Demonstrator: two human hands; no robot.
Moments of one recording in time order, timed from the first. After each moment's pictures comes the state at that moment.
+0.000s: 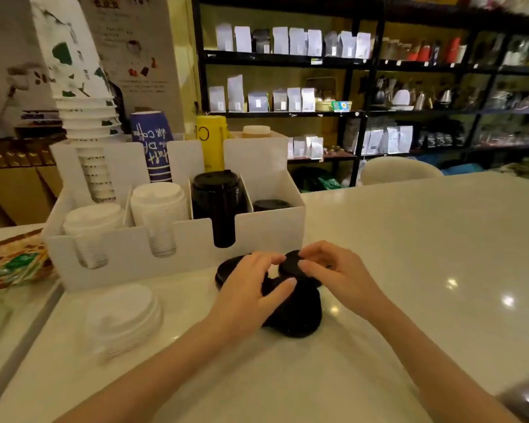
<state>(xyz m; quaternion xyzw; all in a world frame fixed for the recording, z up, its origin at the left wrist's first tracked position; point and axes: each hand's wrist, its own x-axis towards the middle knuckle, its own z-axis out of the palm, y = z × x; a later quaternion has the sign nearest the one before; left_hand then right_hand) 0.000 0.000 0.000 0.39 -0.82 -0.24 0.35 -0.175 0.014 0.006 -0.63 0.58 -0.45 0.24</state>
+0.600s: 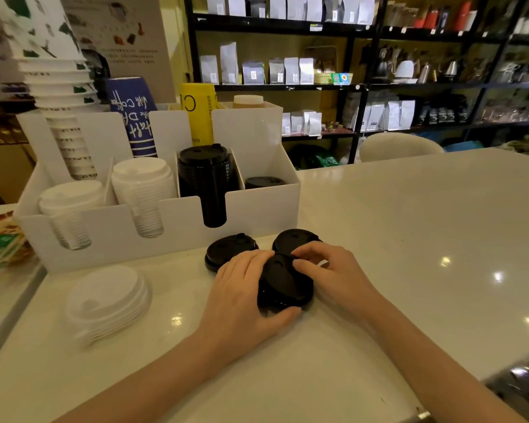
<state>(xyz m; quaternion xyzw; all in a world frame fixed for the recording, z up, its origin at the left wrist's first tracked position) -0.003 0.011 -0.036 0.38 -0.84 -0.07 0.37 -0.175 0.018 -0.018 -0.62 0.59 -0.45 0.26</state>
